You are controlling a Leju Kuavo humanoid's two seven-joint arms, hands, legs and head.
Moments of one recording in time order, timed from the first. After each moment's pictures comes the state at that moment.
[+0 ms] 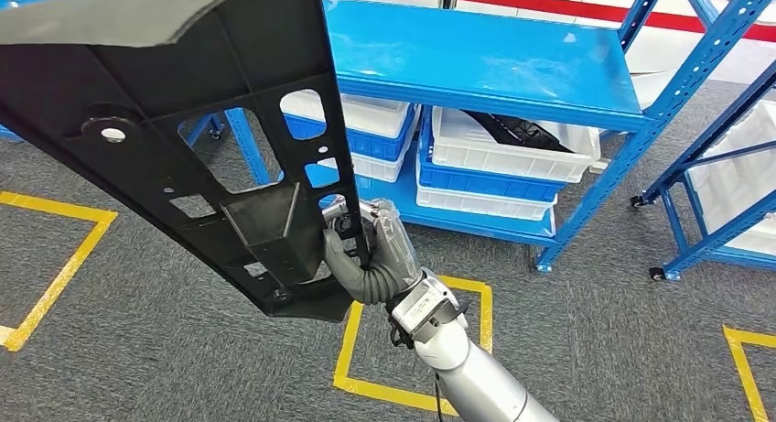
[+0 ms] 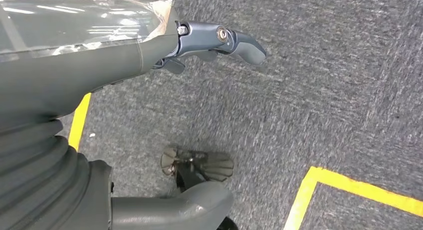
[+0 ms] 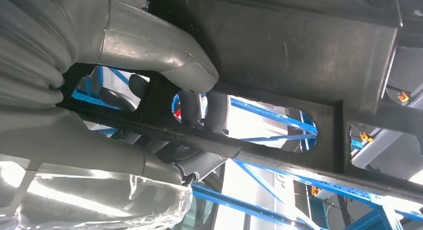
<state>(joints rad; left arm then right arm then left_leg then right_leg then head) -0.05 -0.08 0.44 -0.19 -0.40 0.07 -0.59 -0.32 0.06 0.61 -1.53 0.10 -0.16 -0.57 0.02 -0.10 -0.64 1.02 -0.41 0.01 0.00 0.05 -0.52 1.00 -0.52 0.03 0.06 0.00</state>
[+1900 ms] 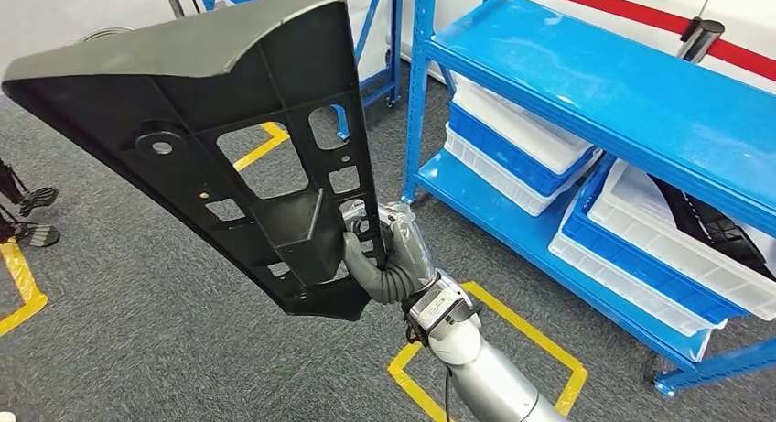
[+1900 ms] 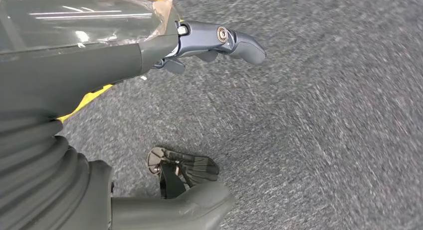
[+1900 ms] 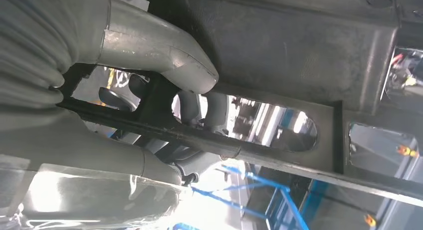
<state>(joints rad) -0.07 -0.08 0.54 -0.19 -0.35 0.09 -0.57 -0.30 0.02 0.56 -1.50 0.09 -0.13 -0.62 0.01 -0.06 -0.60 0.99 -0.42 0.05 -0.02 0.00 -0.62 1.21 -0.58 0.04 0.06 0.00</state>
